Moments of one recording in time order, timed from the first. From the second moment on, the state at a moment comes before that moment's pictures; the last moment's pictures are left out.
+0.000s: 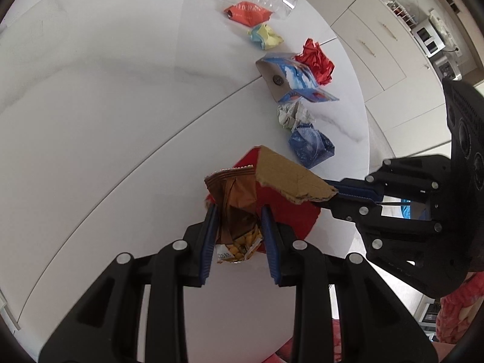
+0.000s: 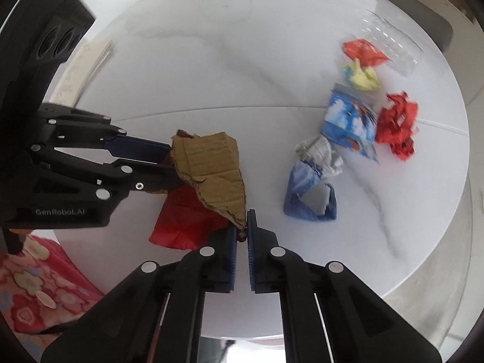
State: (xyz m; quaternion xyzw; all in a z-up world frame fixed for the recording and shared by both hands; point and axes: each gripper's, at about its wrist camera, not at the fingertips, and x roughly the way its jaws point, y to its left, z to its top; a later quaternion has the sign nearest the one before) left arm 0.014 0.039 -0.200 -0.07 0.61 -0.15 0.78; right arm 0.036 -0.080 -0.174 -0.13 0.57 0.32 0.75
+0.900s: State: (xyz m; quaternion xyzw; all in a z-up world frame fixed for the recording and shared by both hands) left arm -0.068 -0.085 -0.114 0.01 0.55 -0.23 0.80; right arm -0.055 -0.271 -0.215 0.01 0.62 0.16 0.77
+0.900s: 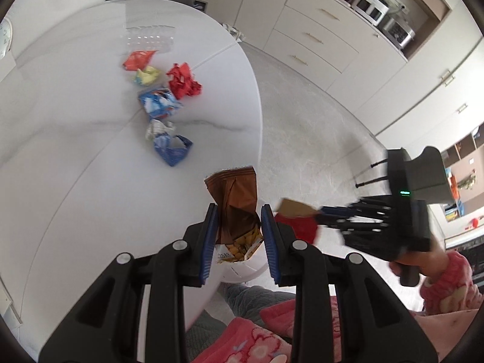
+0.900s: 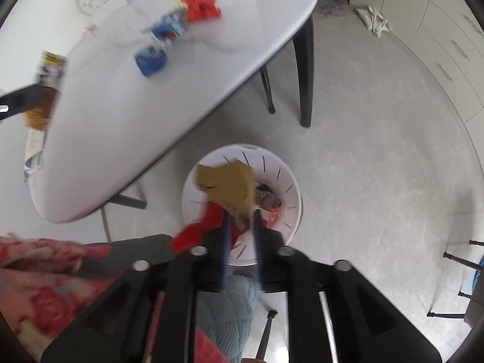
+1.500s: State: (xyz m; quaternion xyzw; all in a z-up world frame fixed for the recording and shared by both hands) left arm -0.102 -0.170 -0.169 0.06 0.60 -0.26 0.76; right arm -0.085 -0.336 -0.157 0.00 0.55 0.09 0.83
